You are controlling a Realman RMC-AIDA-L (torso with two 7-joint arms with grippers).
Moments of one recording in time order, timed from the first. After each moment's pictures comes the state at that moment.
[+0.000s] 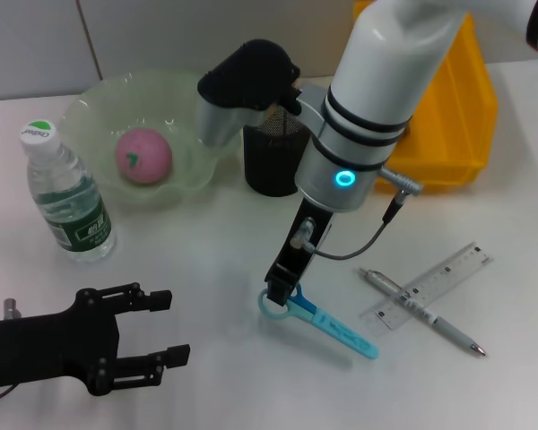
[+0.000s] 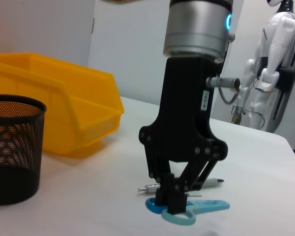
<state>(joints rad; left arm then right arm) -0.44 -2.05 0.73 0.54 2.04 1.69 -1.10 1.14 2.08 -1.61 -0.73 -2.34 -1.48 2.68</state>
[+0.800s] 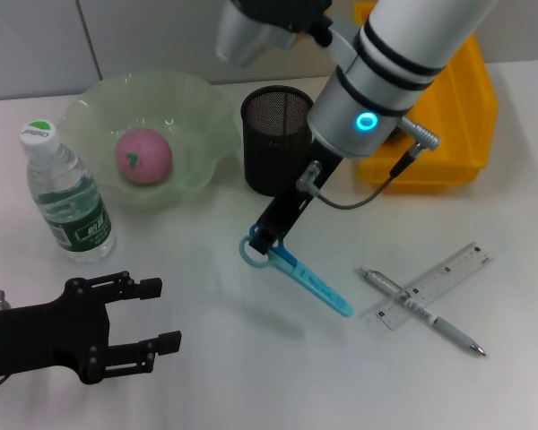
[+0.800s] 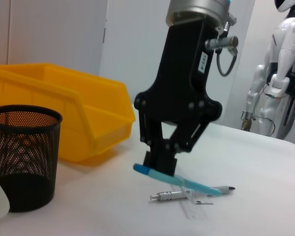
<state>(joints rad) -0.44 -2.04 0.69 0.54 2.04 1.70 -1.10 1.08 2.07 -1.39 -0.88 -2.38 -1.55 2.60</state>
